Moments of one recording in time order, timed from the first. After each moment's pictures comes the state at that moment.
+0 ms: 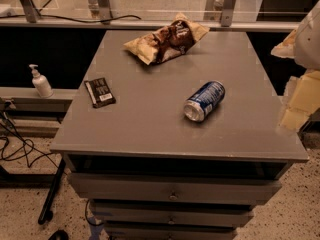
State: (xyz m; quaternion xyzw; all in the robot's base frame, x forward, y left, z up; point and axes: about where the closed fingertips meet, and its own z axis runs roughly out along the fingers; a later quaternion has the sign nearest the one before) arm 0.438 -0.217 0.976 -0.60 0.78 -0.03 0.16
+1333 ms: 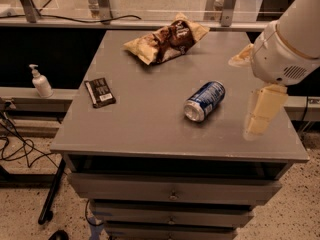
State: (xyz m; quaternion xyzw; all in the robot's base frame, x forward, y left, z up) arm 0.463 -0.166 0.937 -0.68 0.71 0.01 0.18
